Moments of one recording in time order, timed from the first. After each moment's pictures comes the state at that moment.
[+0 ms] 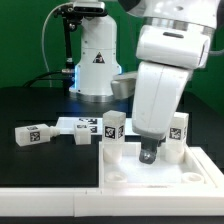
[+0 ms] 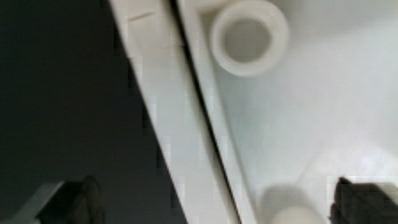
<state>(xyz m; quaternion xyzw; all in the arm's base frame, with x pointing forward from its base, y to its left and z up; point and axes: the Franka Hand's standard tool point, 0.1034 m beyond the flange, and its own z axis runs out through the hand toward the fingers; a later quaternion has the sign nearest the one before) 0.655 0.045 0.078 0.83 0.55 -0.02 0.08</state>
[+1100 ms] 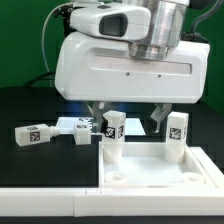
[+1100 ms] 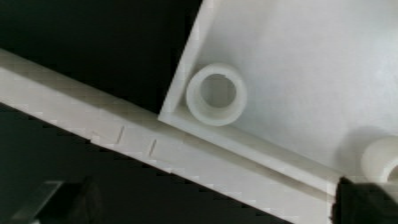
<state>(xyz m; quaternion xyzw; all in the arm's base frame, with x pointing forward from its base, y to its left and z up) 0.643 0.006 0.104 0.98 0.18 -0.02 0.06</state>
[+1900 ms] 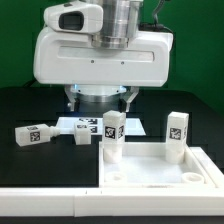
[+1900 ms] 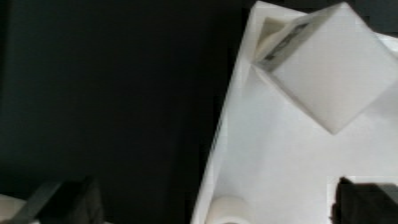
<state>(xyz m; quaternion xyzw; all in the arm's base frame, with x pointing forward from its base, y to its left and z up) 0.563 -0.028 0.108 0.99 0.11 -0.05 0.04</state>
